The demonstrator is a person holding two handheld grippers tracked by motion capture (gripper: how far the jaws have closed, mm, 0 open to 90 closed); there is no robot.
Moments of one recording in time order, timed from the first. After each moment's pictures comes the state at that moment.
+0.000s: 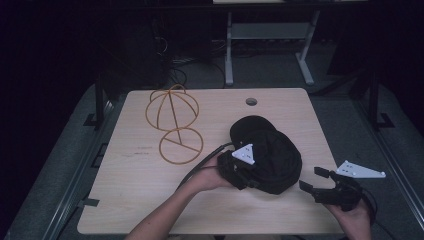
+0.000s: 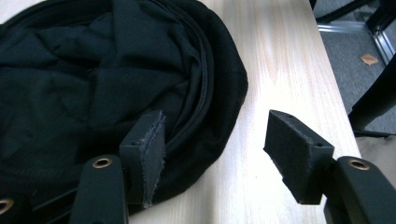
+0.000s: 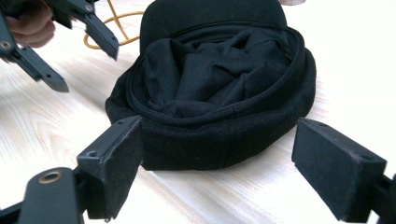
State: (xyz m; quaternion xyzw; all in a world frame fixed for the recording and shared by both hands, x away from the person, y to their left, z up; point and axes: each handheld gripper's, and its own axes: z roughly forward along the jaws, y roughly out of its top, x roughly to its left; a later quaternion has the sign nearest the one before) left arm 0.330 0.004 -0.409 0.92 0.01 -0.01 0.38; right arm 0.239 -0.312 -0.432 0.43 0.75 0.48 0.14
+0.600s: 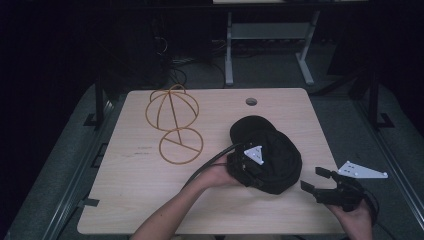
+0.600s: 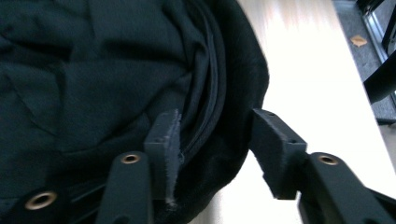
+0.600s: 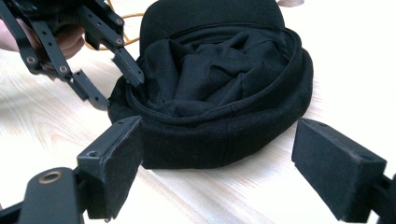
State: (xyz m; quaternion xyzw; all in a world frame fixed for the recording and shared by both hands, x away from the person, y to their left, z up) left arm 0.345 -0.018 -0.430 0.94 0.01 -0.04 0.34; right arm 0.238 -0.315 -0.432 0.43 0.75 0.49 0.14
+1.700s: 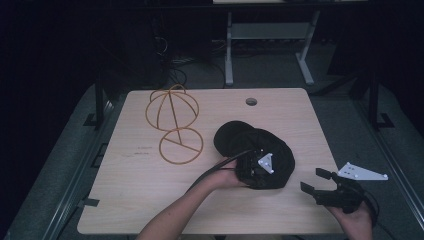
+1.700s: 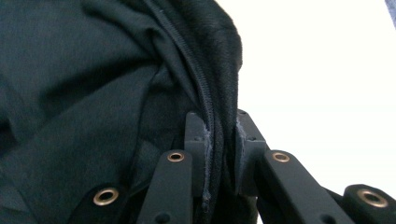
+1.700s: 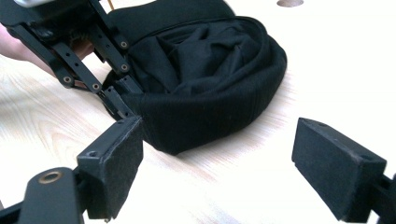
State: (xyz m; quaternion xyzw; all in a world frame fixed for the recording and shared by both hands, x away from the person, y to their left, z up) left arm 0.334 -0.042 -0.430 0.96 -0.04 0.00 0.29; right arm 0.233 -0.314 -0.431 0.43 0.75 0.48 0.15
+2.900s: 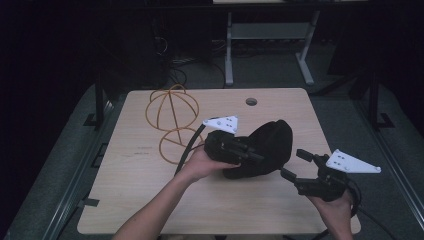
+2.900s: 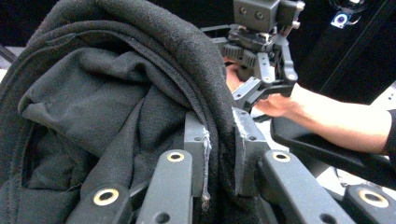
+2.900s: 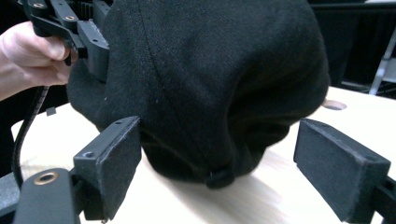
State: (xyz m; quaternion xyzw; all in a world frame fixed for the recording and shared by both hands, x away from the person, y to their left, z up) left arm 0.334 0.042 -0.323 0.82 0.04 -0.12 0.56; right arm 0.237 -0.251 -0.372 0.35 0.71 0.59 0.18
